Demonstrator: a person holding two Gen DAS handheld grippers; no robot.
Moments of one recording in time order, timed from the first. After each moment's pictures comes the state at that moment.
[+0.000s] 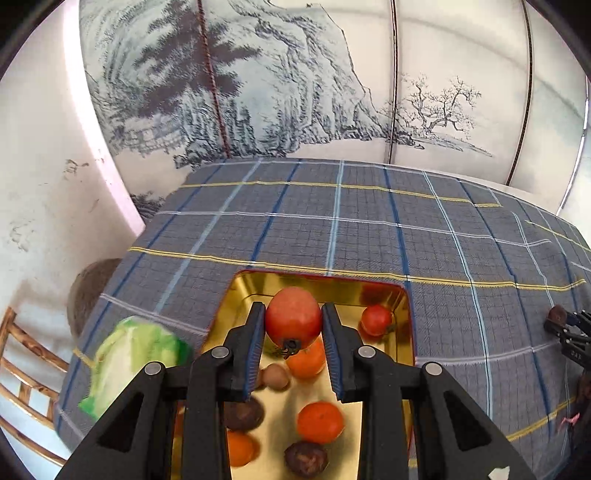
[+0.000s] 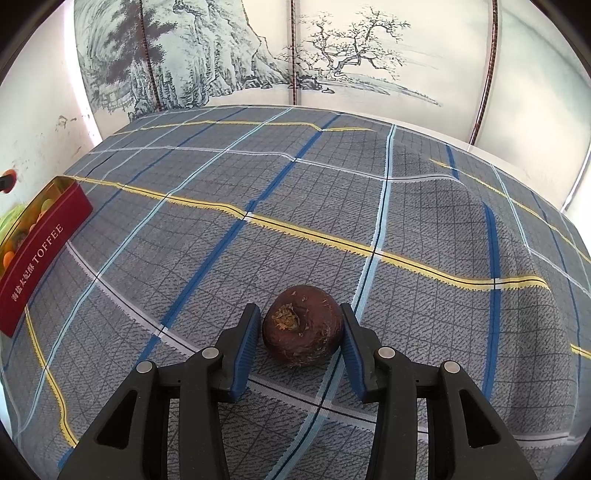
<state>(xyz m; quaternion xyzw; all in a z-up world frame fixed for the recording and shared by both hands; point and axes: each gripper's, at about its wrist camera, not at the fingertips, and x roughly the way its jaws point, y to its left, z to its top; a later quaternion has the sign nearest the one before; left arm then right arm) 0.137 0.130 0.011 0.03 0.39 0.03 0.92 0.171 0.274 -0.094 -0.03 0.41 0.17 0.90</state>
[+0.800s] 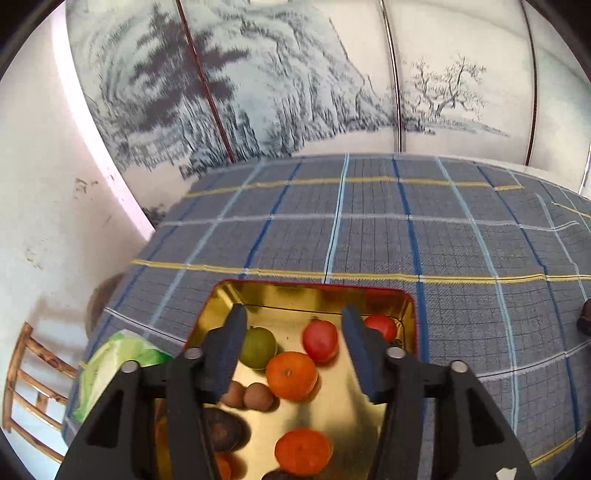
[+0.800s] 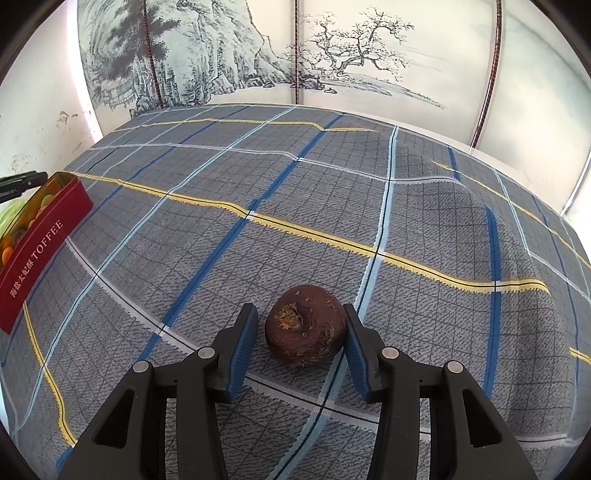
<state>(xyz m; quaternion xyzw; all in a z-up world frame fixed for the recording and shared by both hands) 0.145 0.095 -0.008 0.09 0.37 0.08 0.92 0.170 0.274 -0.094 -0.03 0.41 0.17 0.90</state>
